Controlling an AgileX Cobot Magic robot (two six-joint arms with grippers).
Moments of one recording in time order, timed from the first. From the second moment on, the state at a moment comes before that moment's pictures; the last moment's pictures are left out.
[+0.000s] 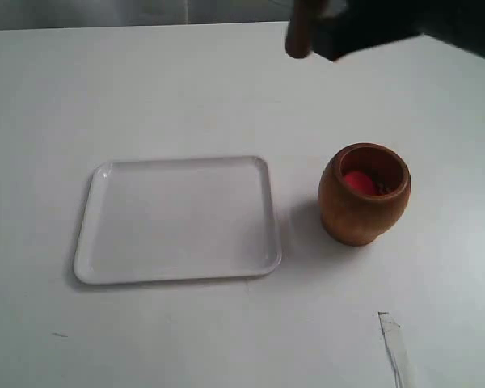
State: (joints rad) left arm 0.02 0.00 0.00 0.07 0.44 0.35; right arm 0.75 1.14 -0.77 0.31 -0.12 -0.45
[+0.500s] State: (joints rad) left arm 0.02 0.00 0.00 0.07 0.44 0.35; right arm 0.70 0.91 -0.39 0.50 -0.19 -0.43
